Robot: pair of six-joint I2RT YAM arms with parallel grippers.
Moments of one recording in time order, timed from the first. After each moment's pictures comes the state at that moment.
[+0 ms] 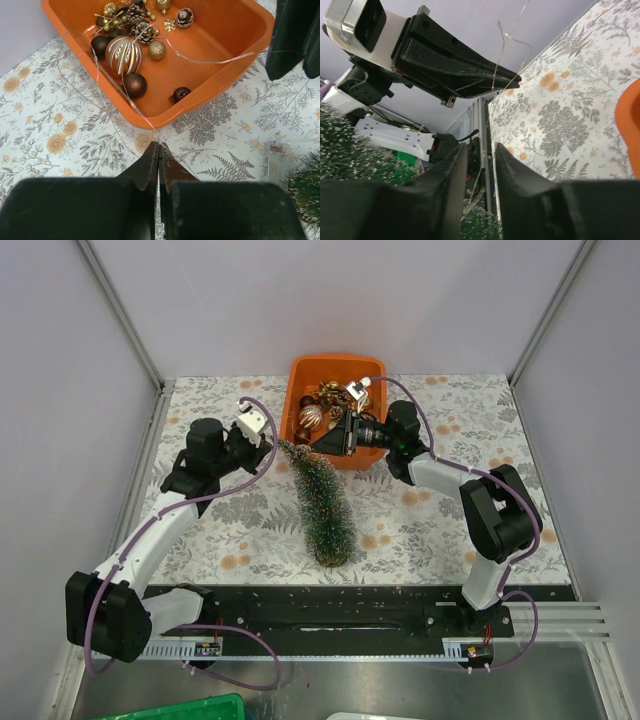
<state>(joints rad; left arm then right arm) -0.28 1.15 0.89 -0.10 0.39 0.26 0.48 1.80 1.11 0.82 -0.98 0.94</state>
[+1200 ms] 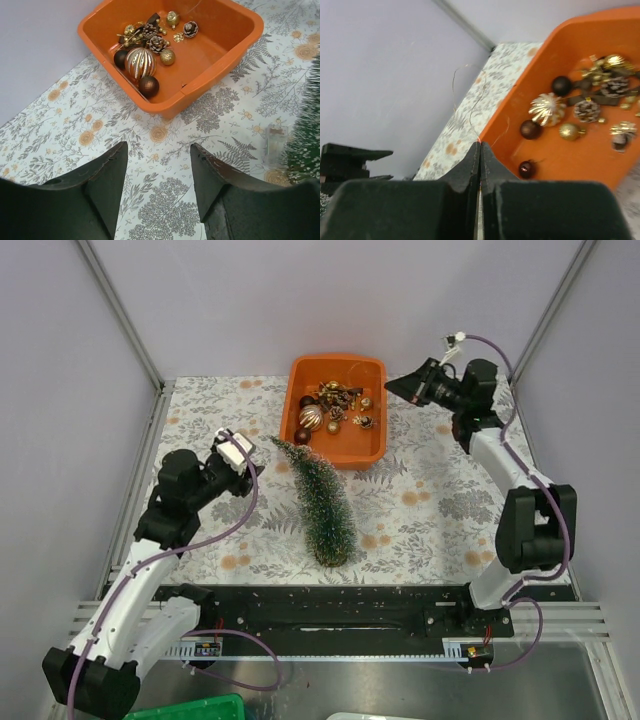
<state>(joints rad) -0.28 0.82 0.76 -0.19 0.35 0.34 0.12 1.69 1.29 0.39 -0.80 0.74</state>
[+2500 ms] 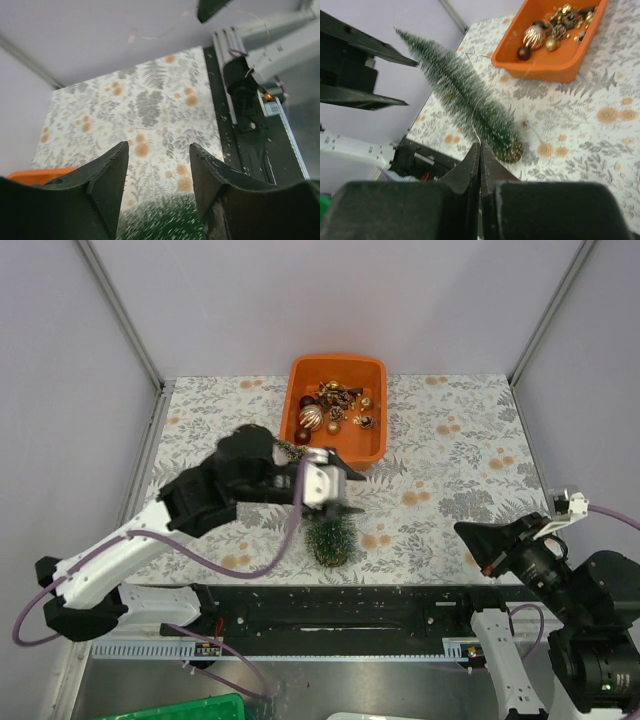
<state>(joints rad) -0.98 1.13 1.46 -0.49 0.51 0.41 -0.01 0.40 1.33 -1.02 -0.56 0.48</state>
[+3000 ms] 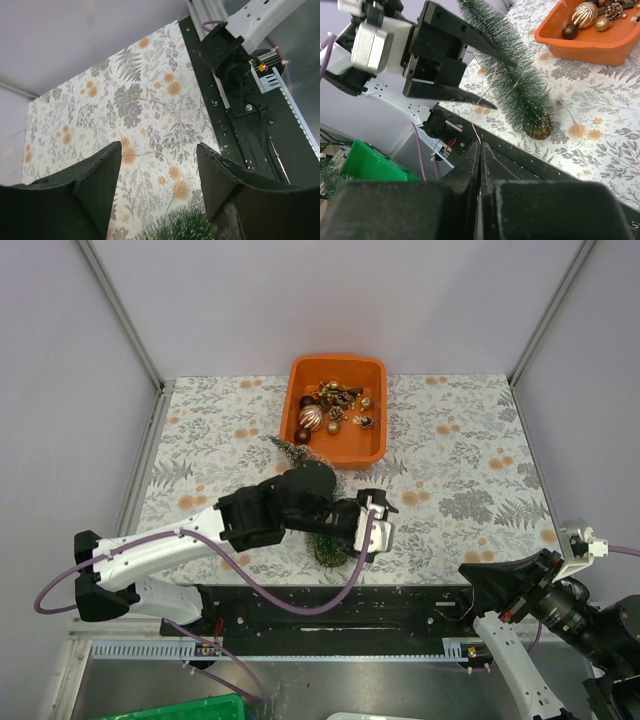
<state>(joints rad) -1.22 1.29 1.36 -0.41 0.37 0.56 0.23 0.30 1.39 -1.15 -0.53 0.52</state>
